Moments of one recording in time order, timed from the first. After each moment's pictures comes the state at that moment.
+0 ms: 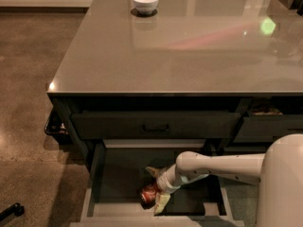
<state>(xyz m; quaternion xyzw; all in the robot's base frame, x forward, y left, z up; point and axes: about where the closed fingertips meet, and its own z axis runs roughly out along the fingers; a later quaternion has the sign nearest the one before) 0.474 -0.006 0.363 -0.74 0.59 0.20 0.25</state>
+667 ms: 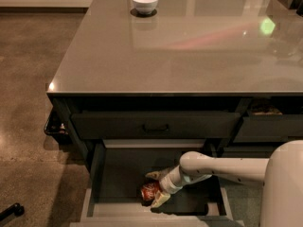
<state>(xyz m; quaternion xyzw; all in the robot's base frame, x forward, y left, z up) 0.473 -0.014 0.356 -0.73 0.60 0.23 0.26</state>
